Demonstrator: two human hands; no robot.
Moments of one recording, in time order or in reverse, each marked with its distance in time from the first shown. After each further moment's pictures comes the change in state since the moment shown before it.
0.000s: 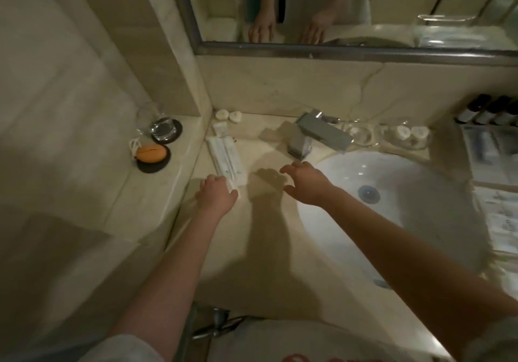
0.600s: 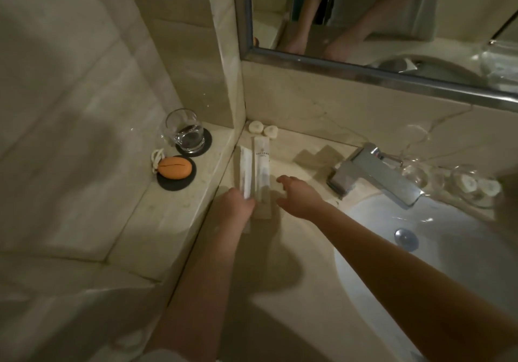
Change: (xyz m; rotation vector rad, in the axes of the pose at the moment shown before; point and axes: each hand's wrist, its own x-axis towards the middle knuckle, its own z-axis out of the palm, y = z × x) left_hand 0.082 -0.018 0.003 -0.470 -0.016 -0.293; right_hand 0.124 -0.057 0.023 0.092 -0.148 0.058
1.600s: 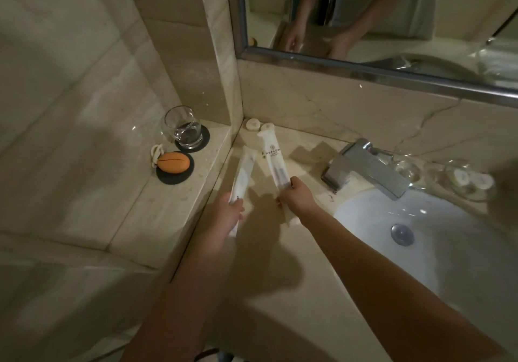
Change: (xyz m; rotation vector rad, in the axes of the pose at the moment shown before) left_hand -0.030 -0.024 0.000 -0.317 -0.050 0.021; right_hand -0.022 0.005 0.014 0.844 0.110 0.299
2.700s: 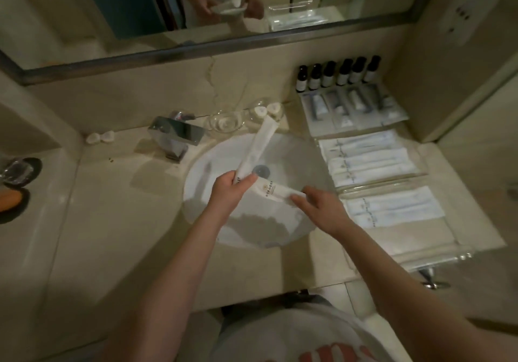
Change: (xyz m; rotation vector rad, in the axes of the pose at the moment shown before) left_hand -0.251 0.103 0.234 -0.017 -0.456 0.394; right_hand -0.247 0.261 -0.270 -0.286 0.429 -0.129
